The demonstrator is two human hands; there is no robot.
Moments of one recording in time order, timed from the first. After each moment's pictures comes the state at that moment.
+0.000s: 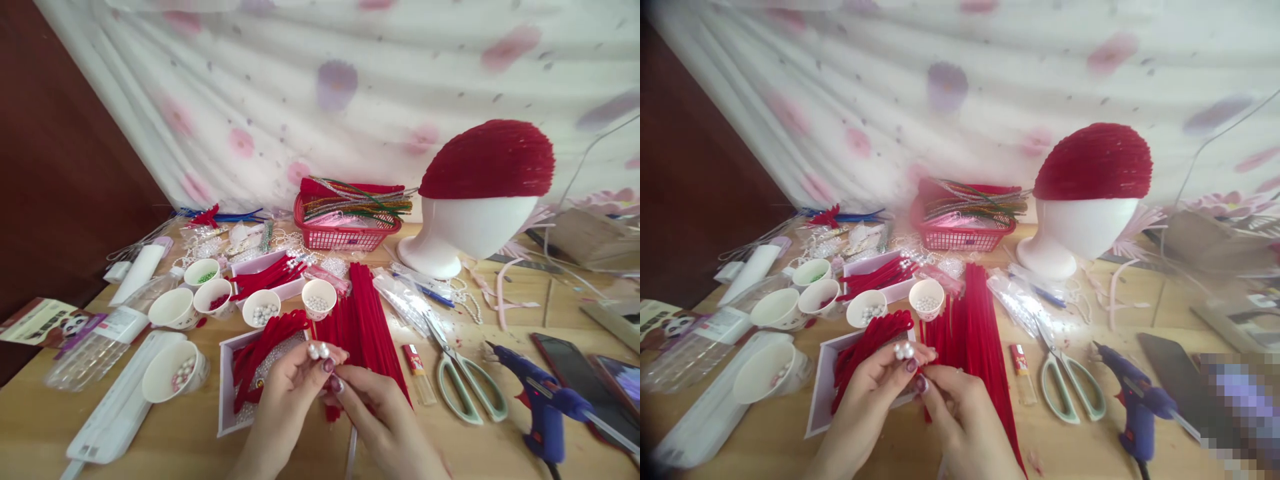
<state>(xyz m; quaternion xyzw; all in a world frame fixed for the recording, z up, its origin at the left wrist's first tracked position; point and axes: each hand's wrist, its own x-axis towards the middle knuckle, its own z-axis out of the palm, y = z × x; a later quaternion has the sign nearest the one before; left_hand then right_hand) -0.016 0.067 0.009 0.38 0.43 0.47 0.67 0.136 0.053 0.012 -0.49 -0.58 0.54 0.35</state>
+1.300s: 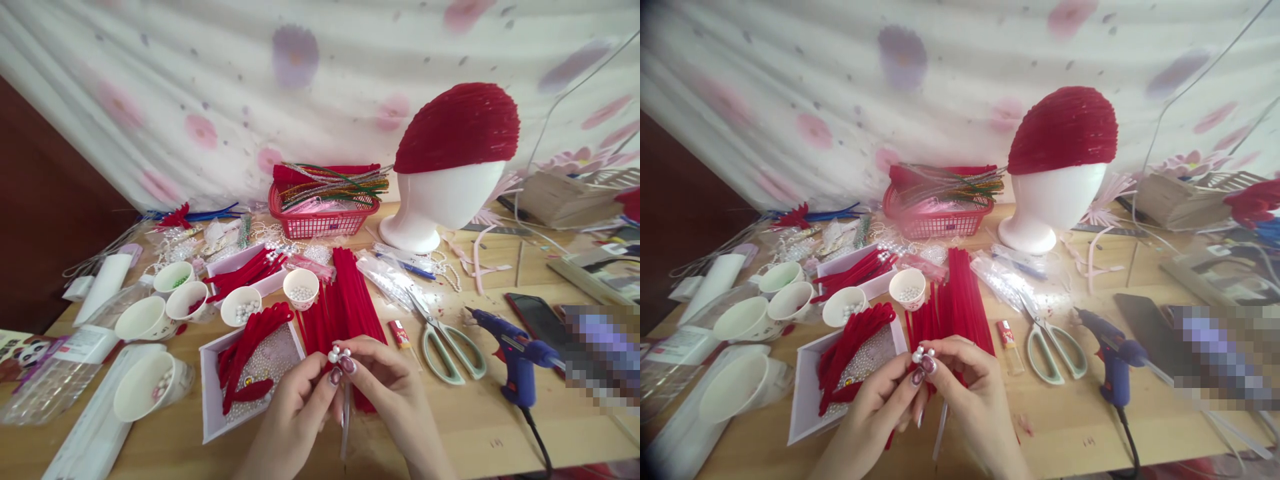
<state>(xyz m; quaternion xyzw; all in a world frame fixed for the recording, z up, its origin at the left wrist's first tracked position) -0.005 0.055 0.003 0.47 0.41 0.31 0.72 0.147 0.050 0.005 -0.45 -0.41 0.54 0.58</state>
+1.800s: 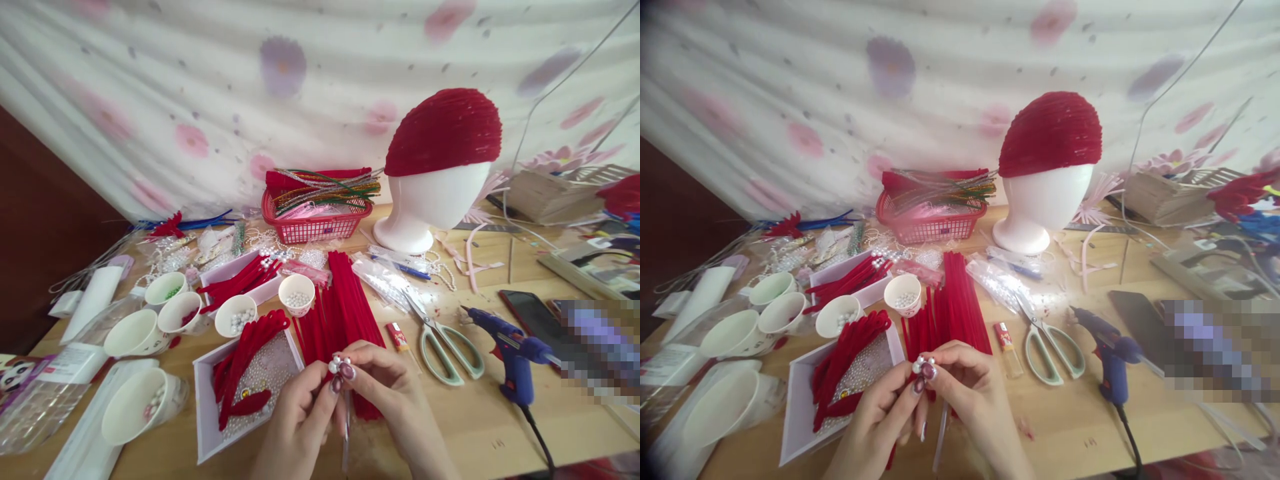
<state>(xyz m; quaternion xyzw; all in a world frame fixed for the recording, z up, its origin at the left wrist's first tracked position) 0.000 0.052 0.003 0.47 0.43 0.31 0.71 0.153 0.052 0.001 -0.42 -0.37 0.59 0.58</state>
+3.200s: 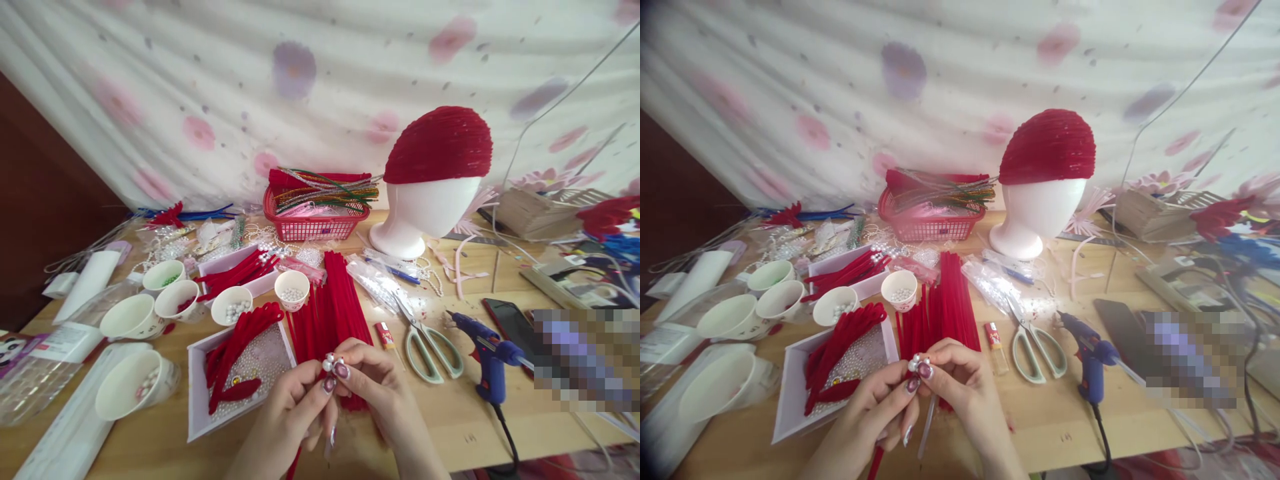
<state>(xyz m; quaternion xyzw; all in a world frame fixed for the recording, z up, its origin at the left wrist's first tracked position) 0.001 0.047 -0.002 0.40 0.36 0.31 0.78 0.158 0.045 -0.003 -0.39 -0.35 0.64 0.56</state>
